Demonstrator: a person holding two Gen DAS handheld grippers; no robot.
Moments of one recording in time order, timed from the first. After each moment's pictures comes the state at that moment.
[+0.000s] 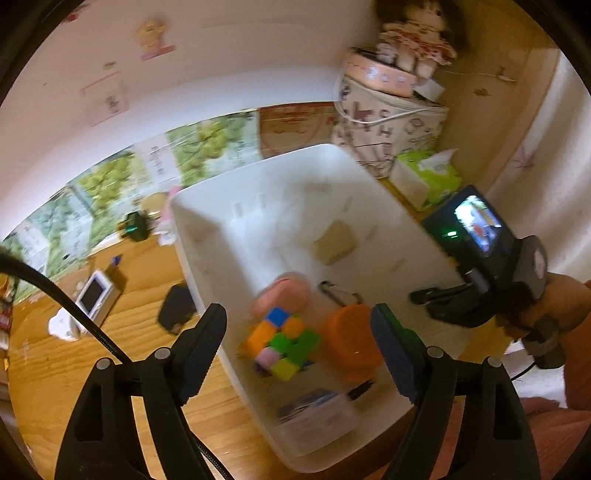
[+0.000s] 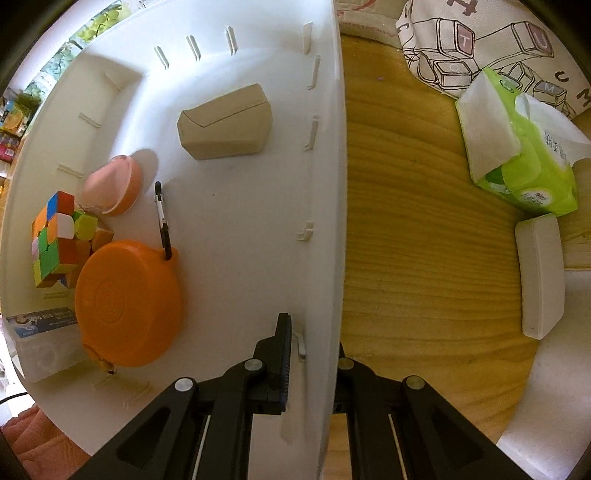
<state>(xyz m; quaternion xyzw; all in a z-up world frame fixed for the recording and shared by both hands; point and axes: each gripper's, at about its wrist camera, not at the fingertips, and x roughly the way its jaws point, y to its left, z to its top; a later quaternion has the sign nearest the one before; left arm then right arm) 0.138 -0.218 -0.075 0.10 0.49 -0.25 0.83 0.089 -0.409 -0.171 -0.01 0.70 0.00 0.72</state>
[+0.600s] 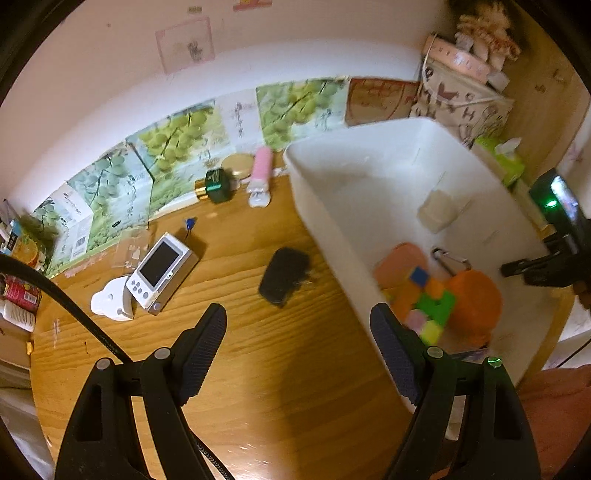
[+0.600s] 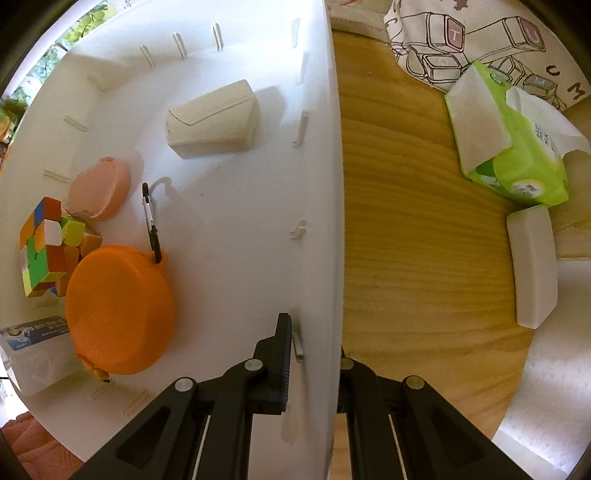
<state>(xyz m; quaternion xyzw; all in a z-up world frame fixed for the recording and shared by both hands) 0.174 -0.130 -0.119 0.13 0.51 -0.19 0.83 0.093 -0.406 -0.177 -0.01 0.70 -0.03 0.71</state>
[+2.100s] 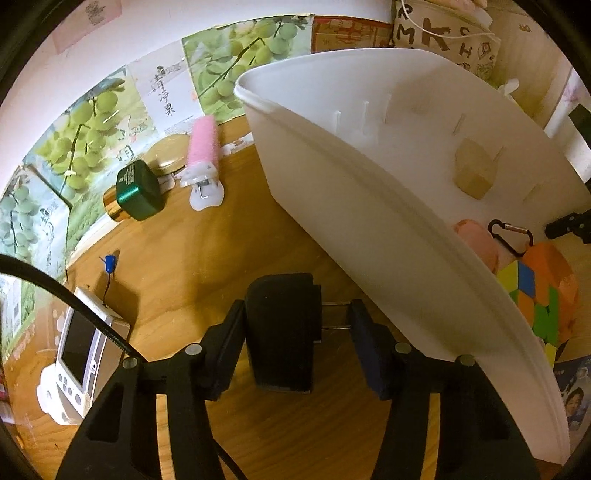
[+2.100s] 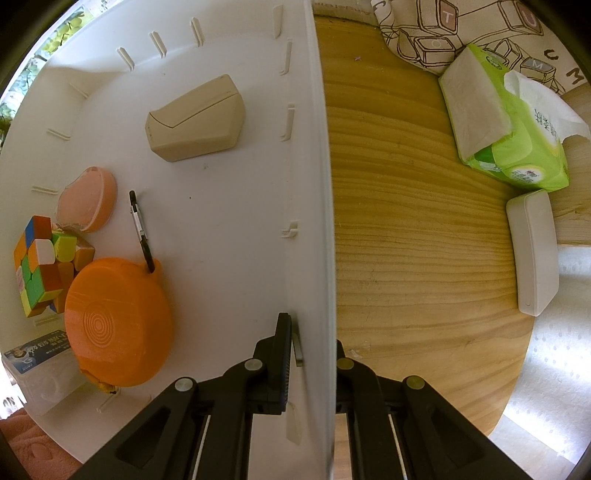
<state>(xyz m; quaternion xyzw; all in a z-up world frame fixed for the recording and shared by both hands) 0.236 -0.152 -0.209 0.18 0.50 -0.29 0.79 0.122 -0.422 -0.188 0.01 0.72 -0.05 0.69</state>
